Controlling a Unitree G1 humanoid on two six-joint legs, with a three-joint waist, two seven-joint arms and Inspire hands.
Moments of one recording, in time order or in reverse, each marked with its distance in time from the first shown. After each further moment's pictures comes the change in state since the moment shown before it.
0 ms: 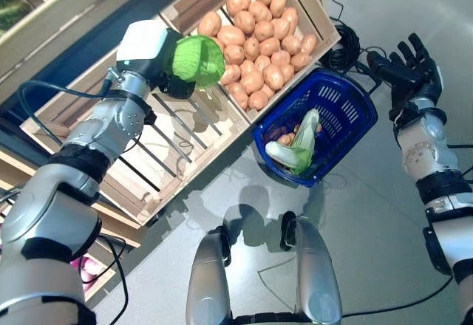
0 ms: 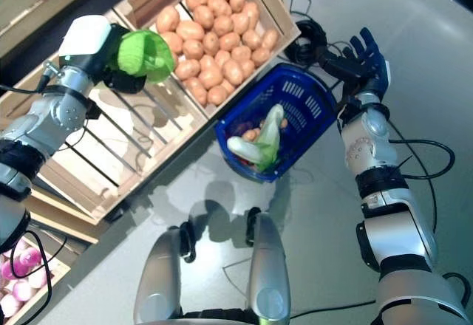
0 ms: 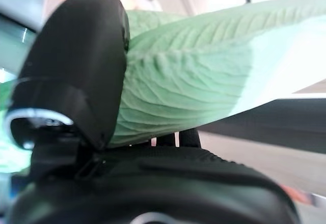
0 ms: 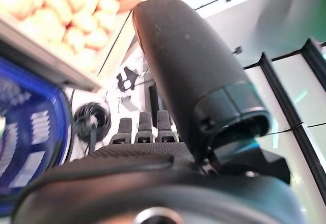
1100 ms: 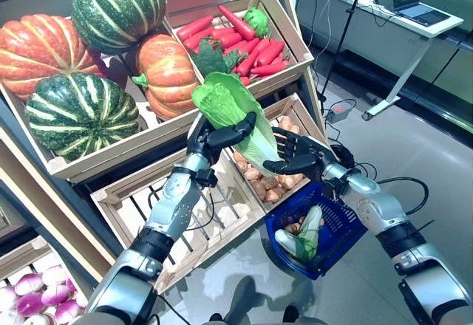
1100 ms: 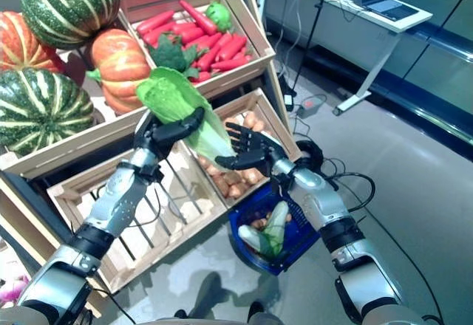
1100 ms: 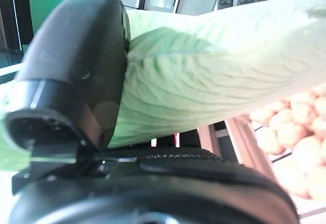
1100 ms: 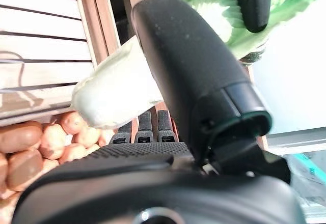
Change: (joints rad) left arm 0.527 -0.451 0.357 -0.438 -0.849 0.100 -0.322; right arm 0.314 0.127 0.114 -0.366 -0.318 0.348 0.470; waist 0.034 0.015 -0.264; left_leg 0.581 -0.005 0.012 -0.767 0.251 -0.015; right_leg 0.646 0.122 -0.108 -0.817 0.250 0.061
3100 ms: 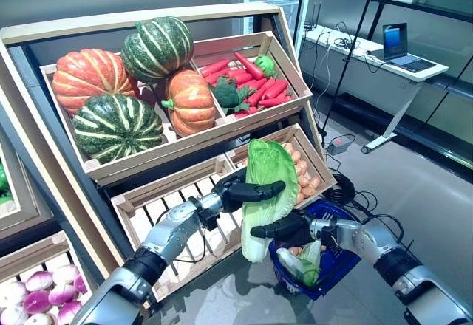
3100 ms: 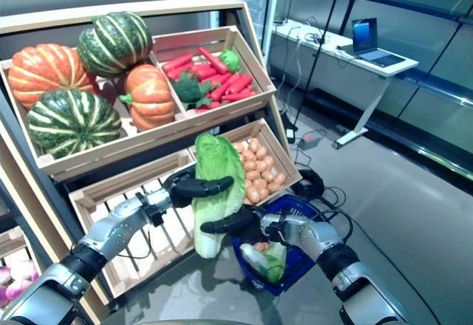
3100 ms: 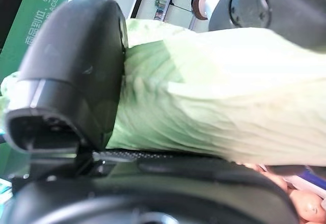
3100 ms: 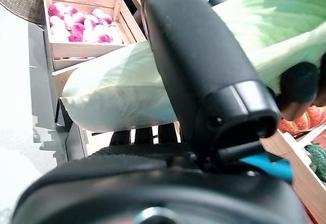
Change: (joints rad) left arm 0.119 0.070 -0.128 -0.014 -0.101 0.218 -0.481; right arm 0.134 0.001 0.192 0.060 0.206 0.299 0.282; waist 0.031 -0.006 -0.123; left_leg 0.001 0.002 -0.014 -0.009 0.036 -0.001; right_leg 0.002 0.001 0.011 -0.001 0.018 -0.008
